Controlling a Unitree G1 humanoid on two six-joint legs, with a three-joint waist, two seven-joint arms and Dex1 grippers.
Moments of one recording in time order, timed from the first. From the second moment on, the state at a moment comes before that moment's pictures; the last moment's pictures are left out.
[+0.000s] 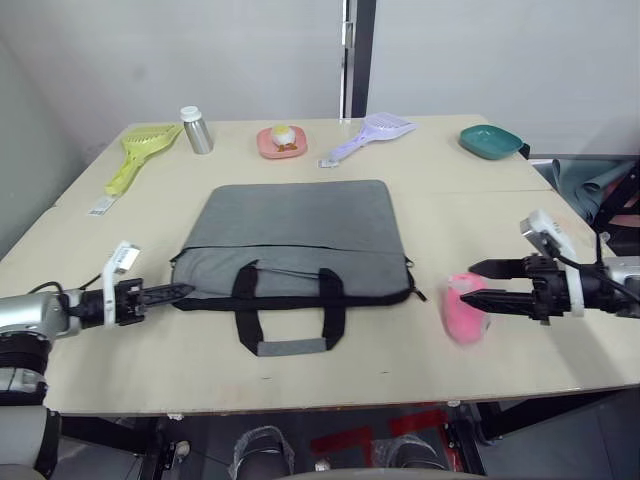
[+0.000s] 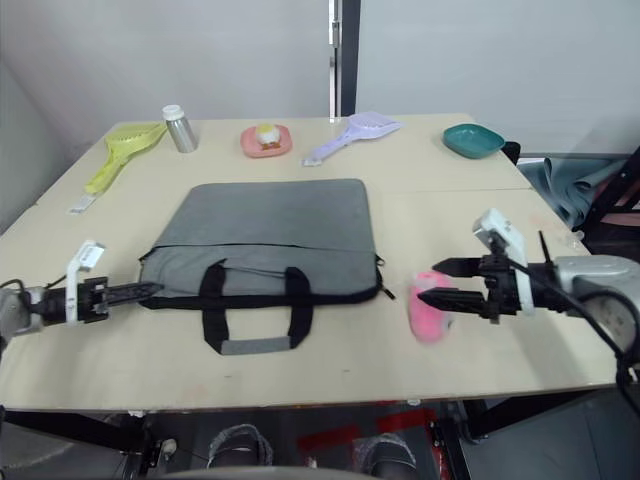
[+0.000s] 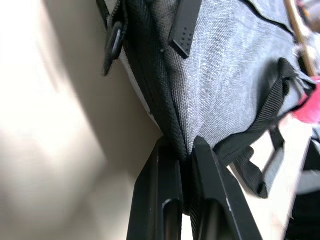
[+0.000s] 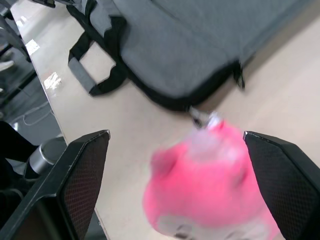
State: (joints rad) left arm -0.47 0.97 0.11 0.79 -0.51 0.78 -1.36; right arm -0.20 -0.99 -0.20 -0.24 0.75 0.96 1.12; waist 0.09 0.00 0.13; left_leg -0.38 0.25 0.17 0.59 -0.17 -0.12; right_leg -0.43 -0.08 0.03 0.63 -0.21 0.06
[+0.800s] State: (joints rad) left arm -0.52 1.12 -0.13 0.90 -0.32 0.48 -1.58; right arm -0.30 -0.97 -0.08 -0.28 0.74 0.95 1.13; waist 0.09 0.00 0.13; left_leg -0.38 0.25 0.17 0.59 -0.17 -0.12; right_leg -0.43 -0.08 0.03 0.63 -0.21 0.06
